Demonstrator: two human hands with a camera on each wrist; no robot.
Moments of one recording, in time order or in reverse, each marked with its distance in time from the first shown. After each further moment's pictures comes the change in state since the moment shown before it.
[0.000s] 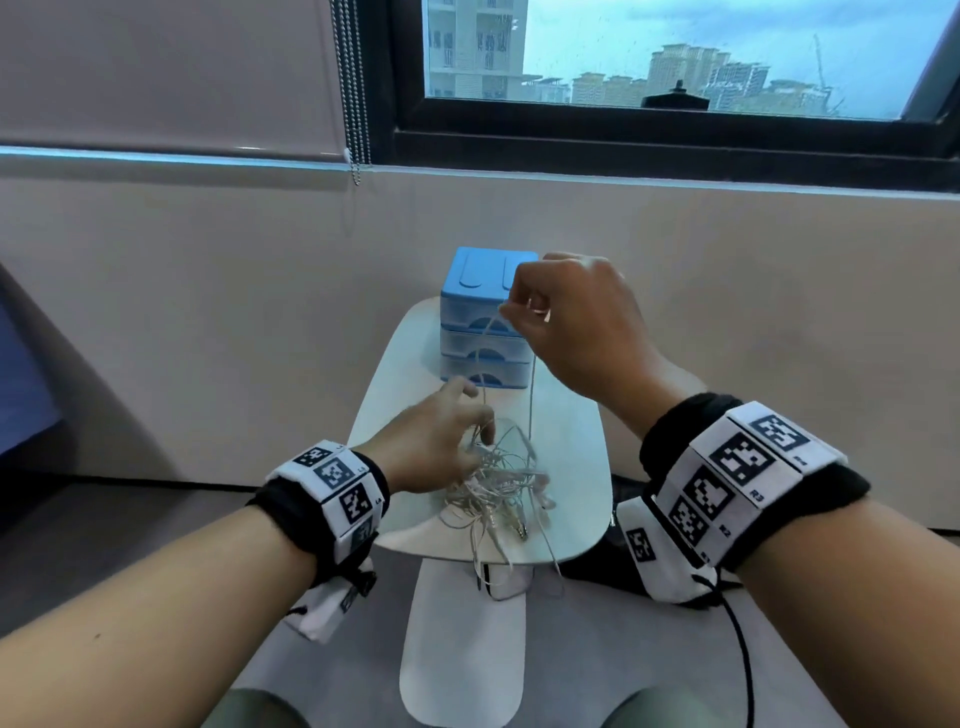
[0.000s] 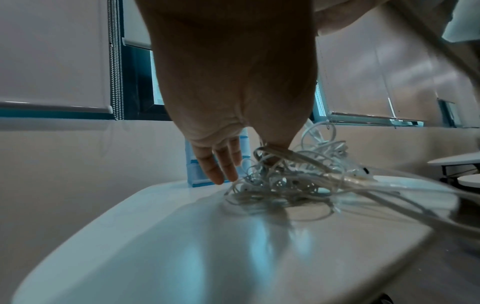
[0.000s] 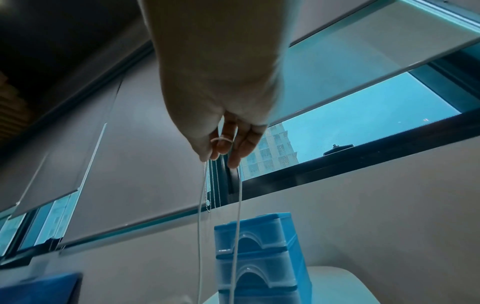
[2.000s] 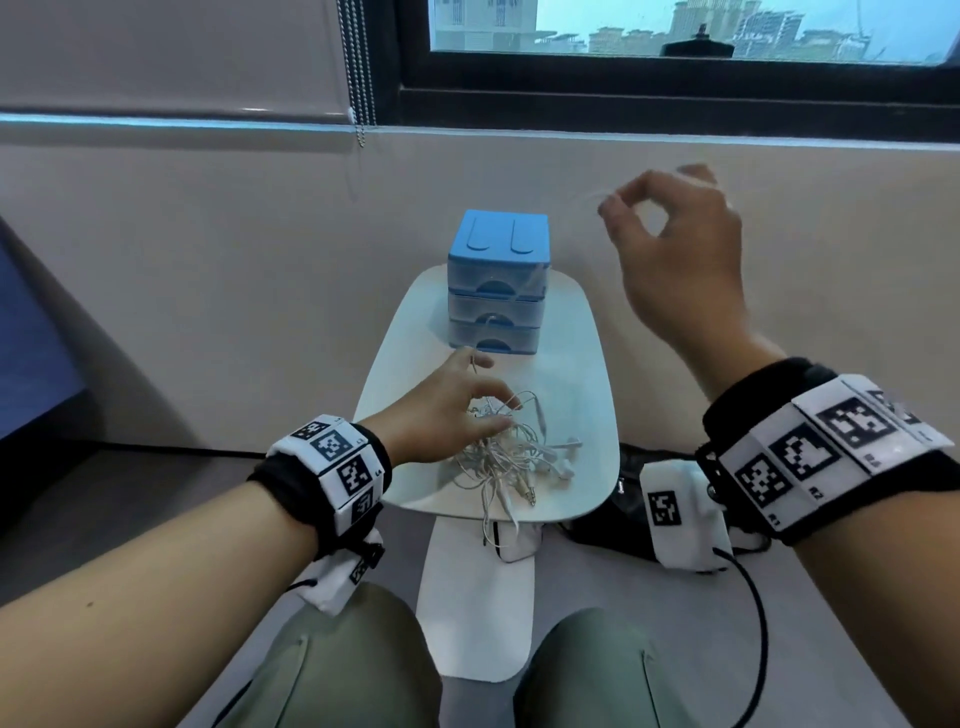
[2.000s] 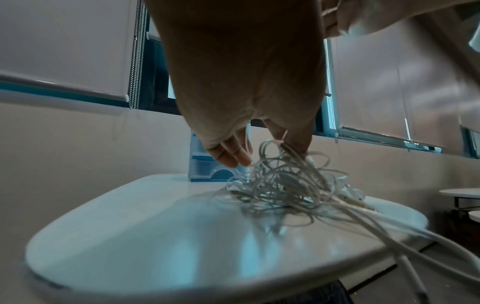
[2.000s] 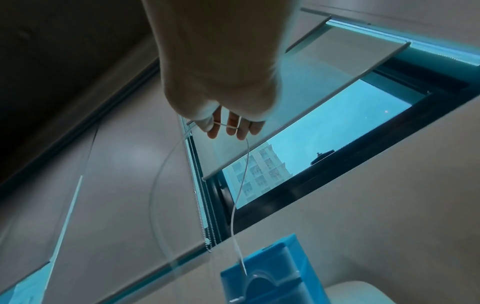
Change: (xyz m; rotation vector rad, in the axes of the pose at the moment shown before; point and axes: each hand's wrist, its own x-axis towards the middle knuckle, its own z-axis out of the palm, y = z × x) left_hand -0.014 0.016 0.000 -0.239 -0.013 -0.052; right_hand -0.010 0.034 -0.026 0.233 0.292 0.307
